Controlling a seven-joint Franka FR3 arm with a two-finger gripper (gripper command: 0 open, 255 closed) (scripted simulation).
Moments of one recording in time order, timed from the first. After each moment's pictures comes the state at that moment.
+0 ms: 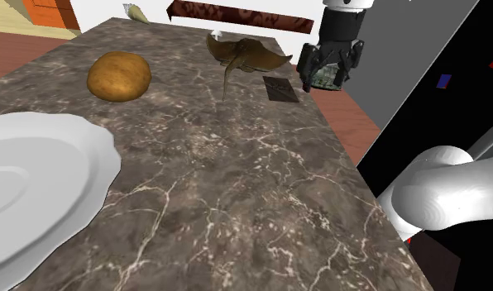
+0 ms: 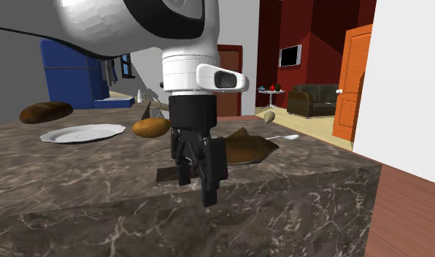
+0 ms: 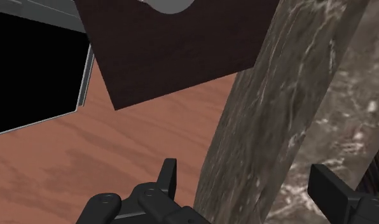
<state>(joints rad) -0.03 -0.73 0.18 -2.30 0.05 1.50 0.43</state>
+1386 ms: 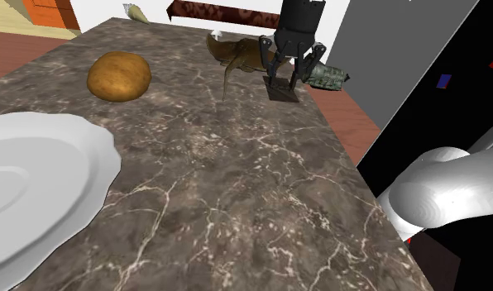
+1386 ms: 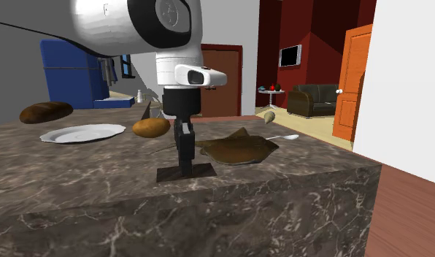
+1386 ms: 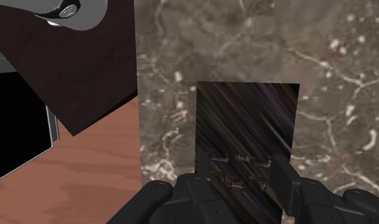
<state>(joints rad) -0.09 -0.59 0.35 -2.18 0.18 1.62 0.83</state>
